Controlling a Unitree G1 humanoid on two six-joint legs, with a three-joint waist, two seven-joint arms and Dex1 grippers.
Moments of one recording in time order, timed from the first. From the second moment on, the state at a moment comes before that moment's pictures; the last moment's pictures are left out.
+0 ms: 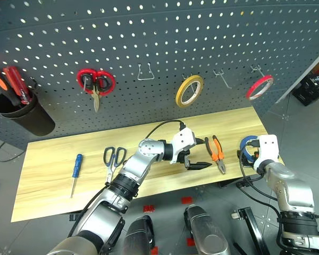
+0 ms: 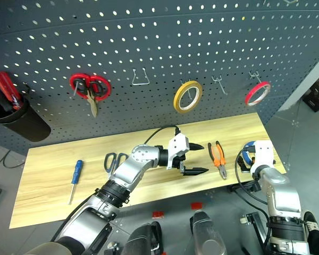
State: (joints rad) left arm -0.67 0.18 -0.38 0.42 -0.14 0.06 -1.01; right arm -0.27 -0.37 -0.19 0.02 0.15 0.72 0.22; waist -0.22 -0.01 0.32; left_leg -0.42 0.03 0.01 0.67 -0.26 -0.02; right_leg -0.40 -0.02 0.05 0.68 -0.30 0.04
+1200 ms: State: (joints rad) left arm -0.63 0.16 -0.35 0.30 -0.14 0.14 -1.03; right arm -0.39 -0.40 -0.17 0.33 0.11 0.42 0.26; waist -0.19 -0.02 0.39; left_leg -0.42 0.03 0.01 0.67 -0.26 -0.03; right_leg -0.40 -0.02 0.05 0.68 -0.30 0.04
